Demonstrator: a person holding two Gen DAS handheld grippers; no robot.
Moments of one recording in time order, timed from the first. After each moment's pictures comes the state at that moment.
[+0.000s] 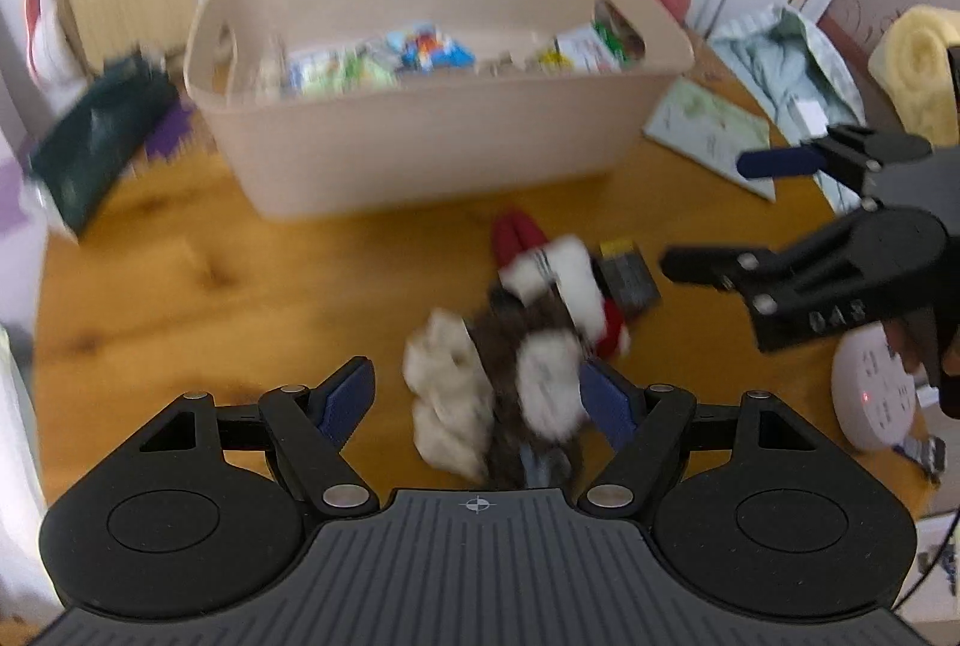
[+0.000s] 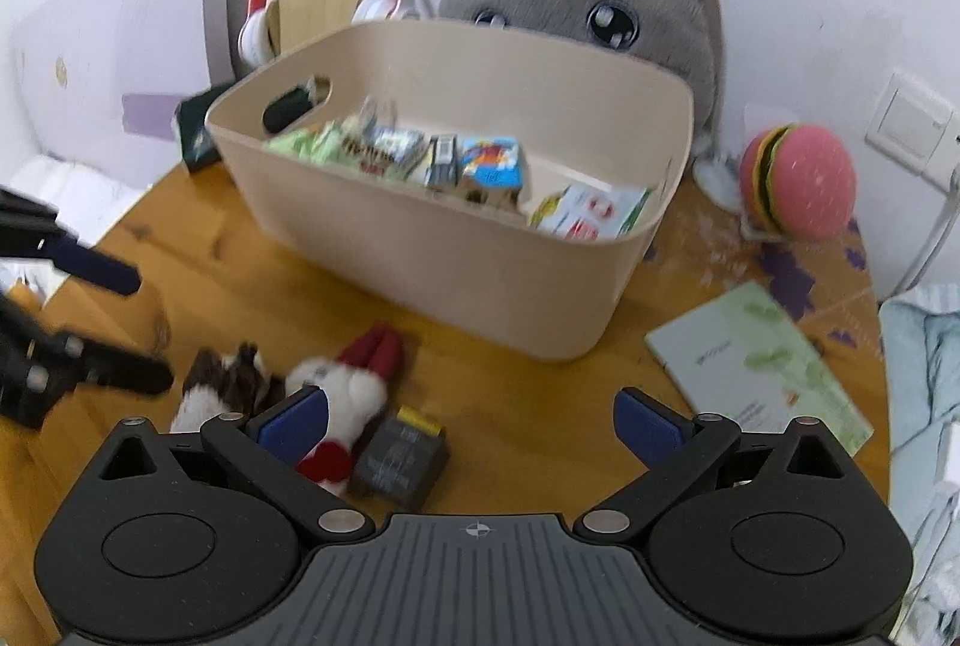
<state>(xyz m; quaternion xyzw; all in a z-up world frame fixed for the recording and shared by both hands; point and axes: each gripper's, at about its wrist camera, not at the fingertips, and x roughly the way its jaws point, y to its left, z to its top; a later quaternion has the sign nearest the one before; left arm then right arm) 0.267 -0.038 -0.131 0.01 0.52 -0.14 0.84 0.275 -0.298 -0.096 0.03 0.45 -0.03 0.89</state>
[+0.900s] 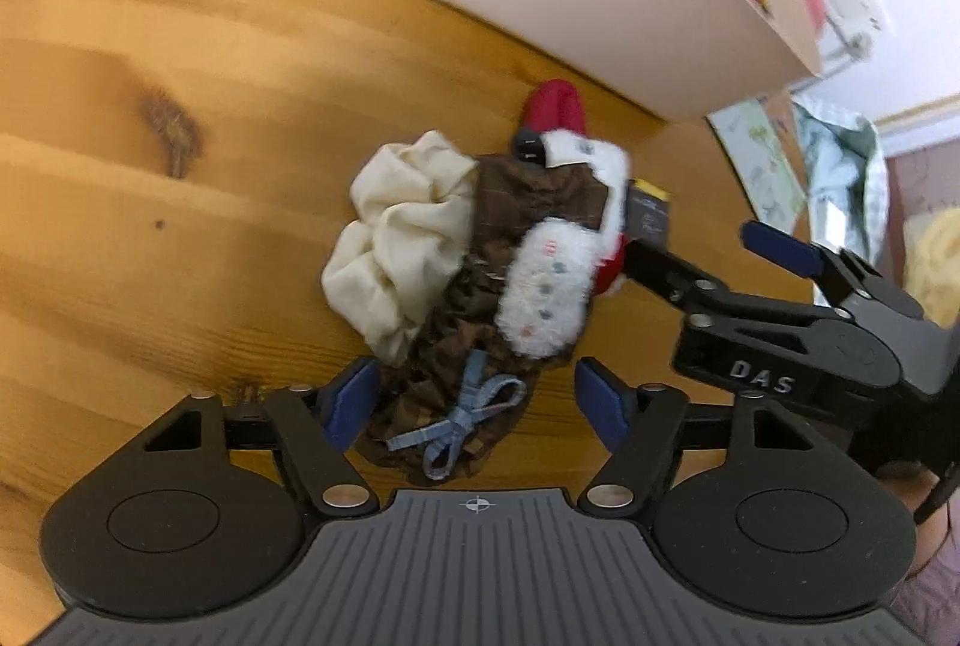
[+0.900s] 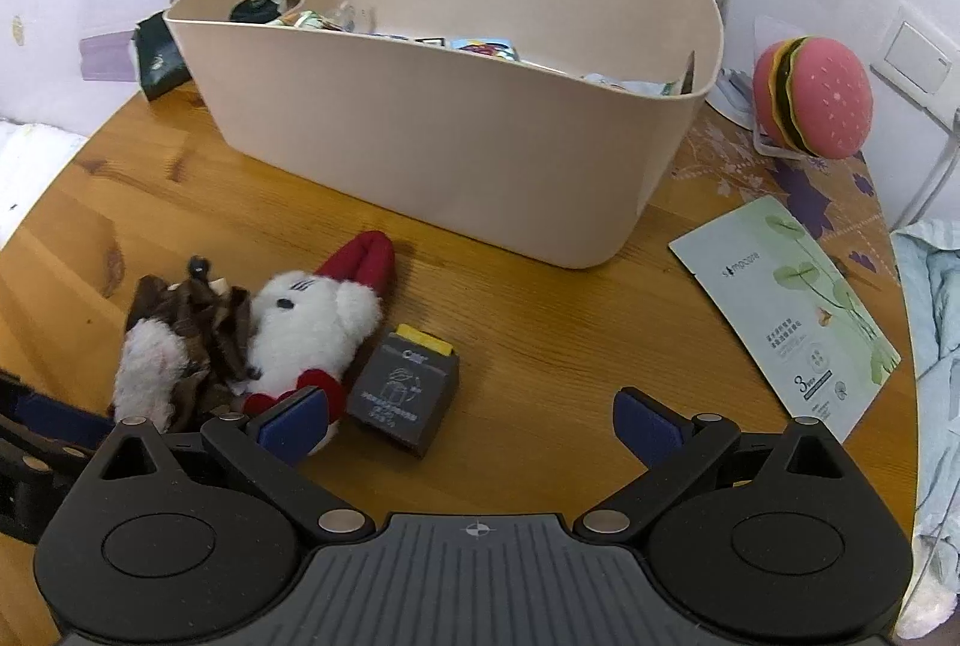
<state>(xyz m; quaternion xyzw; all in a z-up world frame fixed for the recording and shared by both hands) 0.266 -0.023 -0.199 -0.25 0.61 -0.04 0.75 0.287 -0.283 -0.139 0.02 0.50 -0.07 0.86</state>
